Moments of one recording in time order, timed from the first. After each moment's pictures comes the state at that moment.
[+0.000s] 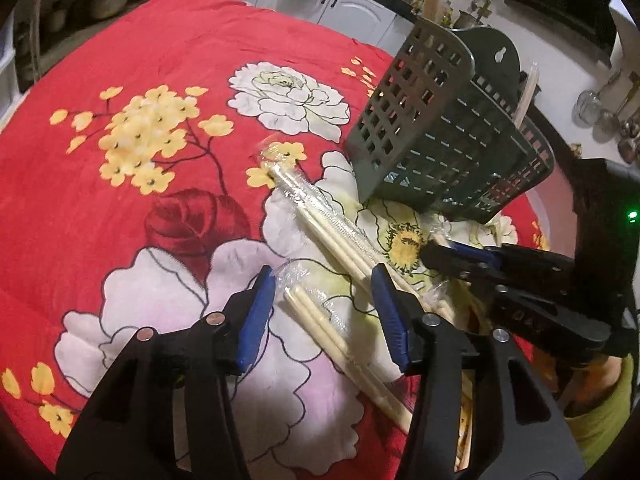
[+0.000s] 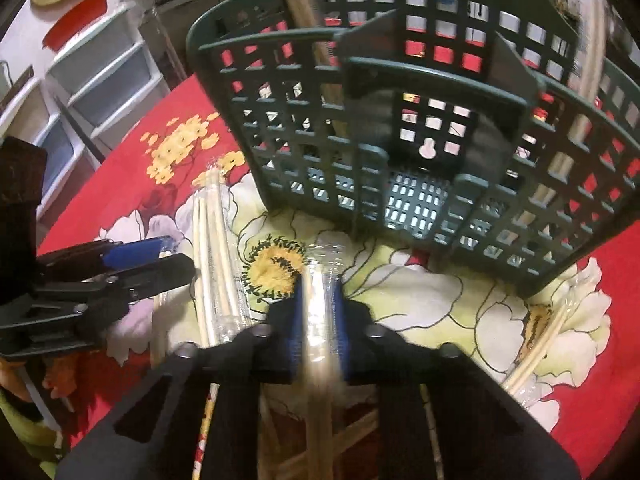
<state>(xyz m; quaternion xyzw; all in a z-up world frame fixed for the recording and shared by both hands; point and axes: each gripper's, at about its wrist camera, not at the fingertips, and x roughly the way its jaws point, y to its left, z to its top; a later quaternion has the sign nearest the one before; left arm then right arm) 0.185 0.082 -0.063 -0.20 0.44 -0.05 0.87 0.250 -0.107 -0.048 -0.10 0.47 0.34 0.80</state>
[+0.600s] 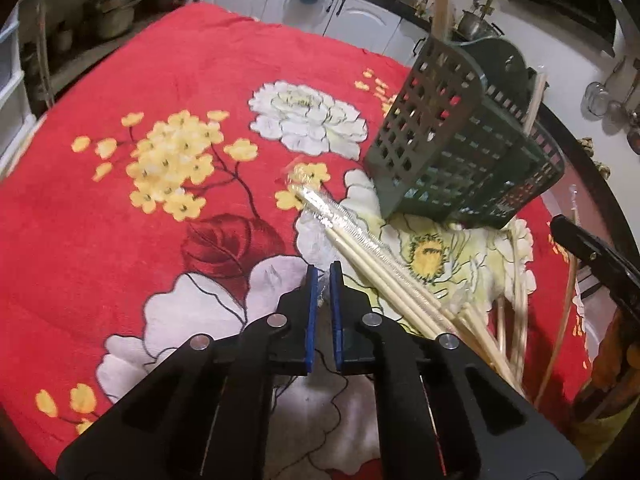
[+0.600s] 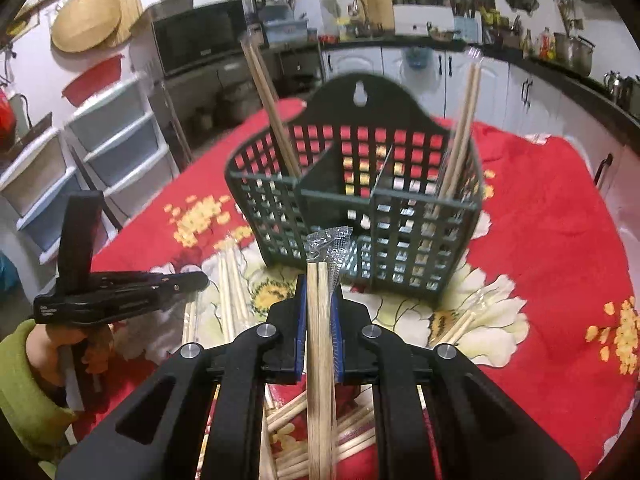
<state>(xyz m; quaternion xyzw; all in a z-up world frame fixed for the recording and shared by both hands) 0.187 0.095 -0.053 -0.17 0.43 -0.03 0.89 0.211 -0.179 0.023 -0.05 0.35 0.33 0.87</state>
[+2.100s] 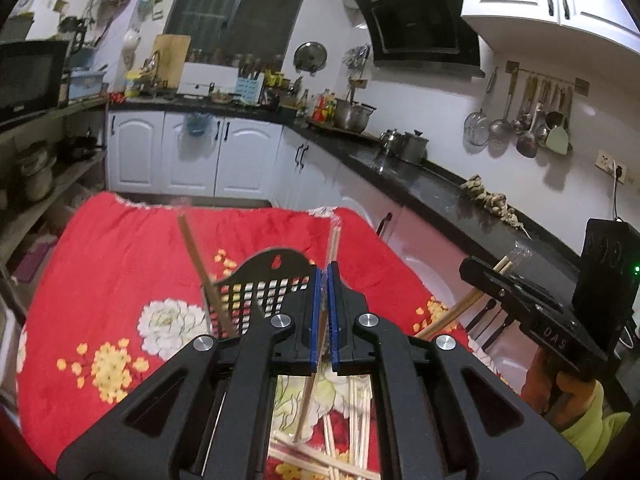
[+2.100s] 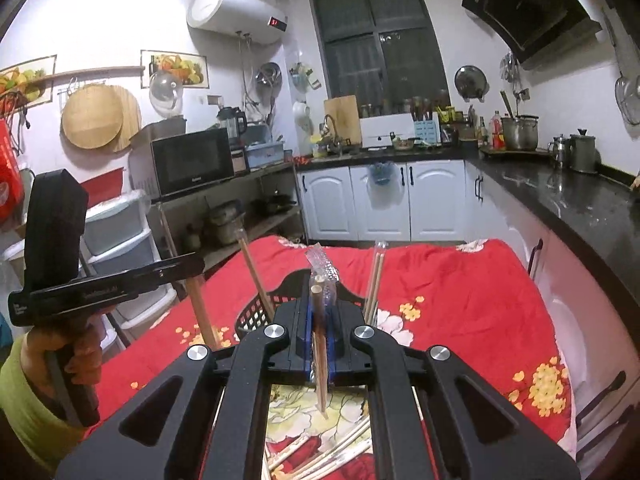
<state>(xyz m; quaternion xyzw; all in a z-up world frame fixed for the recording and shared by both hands) 0.174 0.003 0.135 -0.09 0.22 -0.16 0.96 0.168 -0.249 0.134 0.03 0.16 0.29 0.94</state>
